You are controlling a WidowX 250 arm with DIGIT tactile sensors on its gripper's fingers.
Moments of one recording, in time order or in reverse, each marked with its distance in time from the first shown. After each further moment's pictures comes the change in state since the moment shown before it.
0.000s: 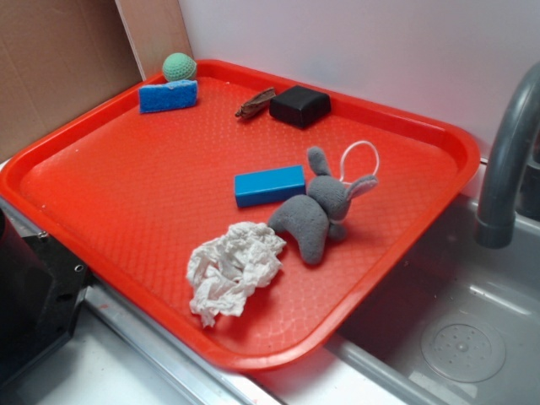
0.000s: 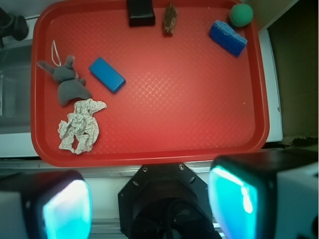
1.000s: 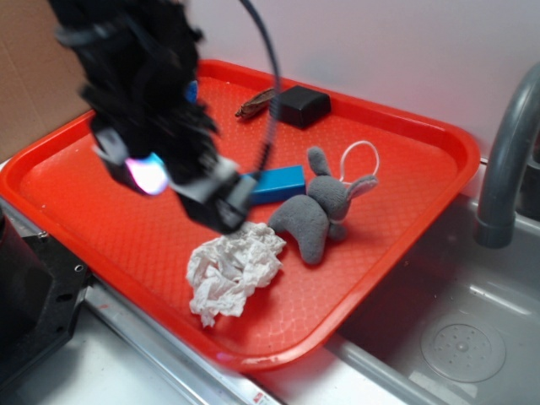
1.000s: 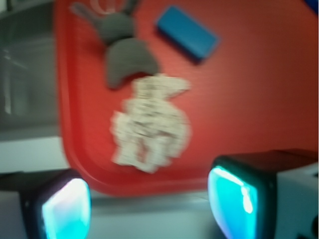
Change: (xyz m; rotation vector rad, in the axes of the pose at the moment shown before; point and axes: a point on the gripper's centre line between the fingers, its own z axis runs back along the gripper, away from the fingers) arm -0.007 -0.132 -0.135 -0.109 0.012 0.033
